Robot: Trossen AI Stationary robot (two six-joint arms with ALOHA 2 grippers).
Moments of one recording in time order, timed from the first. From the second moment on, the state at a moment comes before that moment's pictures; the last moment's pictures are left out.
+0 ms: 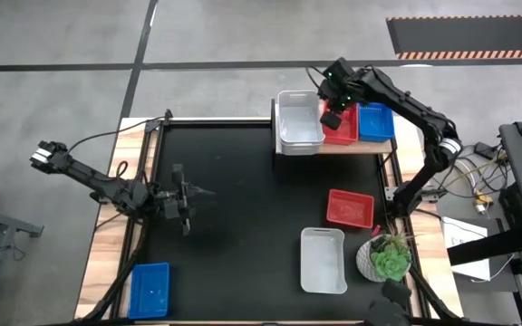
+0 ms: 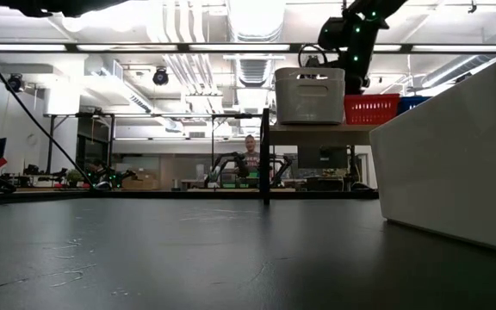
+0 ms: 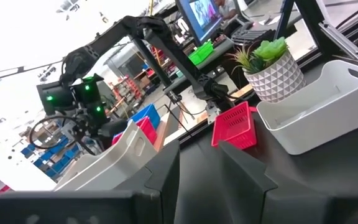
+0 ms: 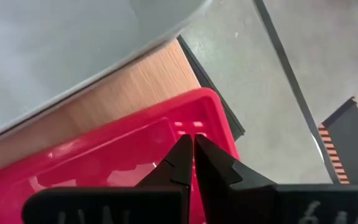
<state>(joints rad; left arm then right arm) -0.41 0.69 0.41 0.34 -0.51 0.64 -0.82 1.65 1.60 -1.06 0.16 -0.41</state>
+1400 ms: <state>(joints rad) -0.41 0.71 0.41 0.39 -0.51 0.63 -0.82 1.46 1.59 -1.00 0.05 -0.33</state>
